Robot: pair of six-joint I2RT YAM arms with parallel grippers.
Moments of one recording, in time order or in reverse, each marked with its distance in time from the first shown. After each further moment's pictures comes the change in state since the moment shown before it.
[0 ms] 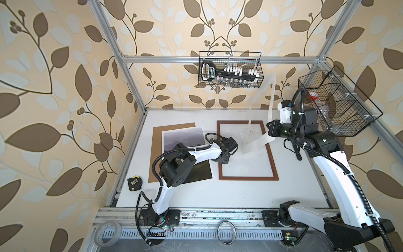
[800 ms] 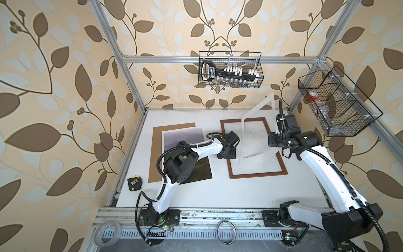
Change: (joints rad) left arm 0.016 0.114 0.179 0.054 0.236 -0.215; right arm -0.003 0.047 -0.178 -0.090 0.341 -0.056
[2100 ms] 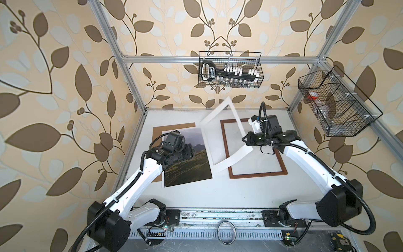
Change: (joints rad) left arm 0.392 -1.005 -0.653 -0.077 0.092 0.050; right arm 0.064 0.131 -0.126 0.292 -0.462 0.088
